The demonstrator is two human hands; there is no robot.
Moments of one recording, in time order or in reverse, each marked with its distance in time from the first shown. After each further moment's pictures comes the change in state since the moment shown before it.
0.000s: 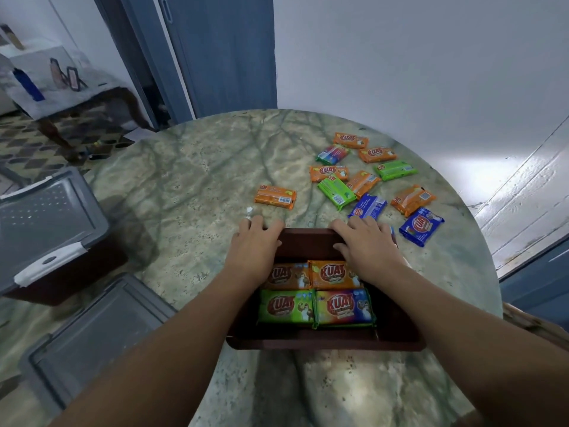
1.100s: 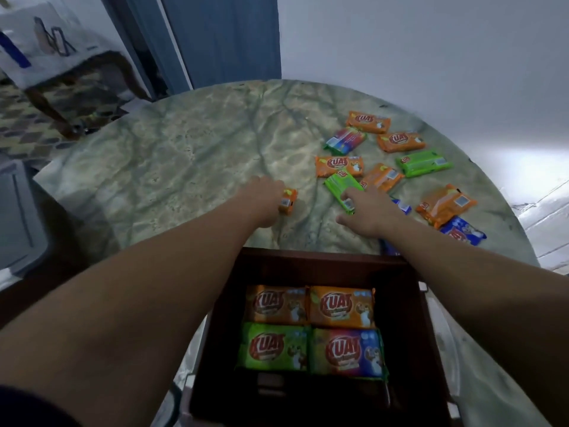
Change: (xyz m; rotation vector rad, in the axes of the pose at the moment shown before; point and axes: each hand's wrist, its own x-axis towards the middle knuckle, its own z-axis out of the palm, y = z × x) left_hand 0.181 -0.011 0.018 0.297 -0.371 -0.002; right_hand 0.157 0.060 0.032 0.192 -0.311 0.207
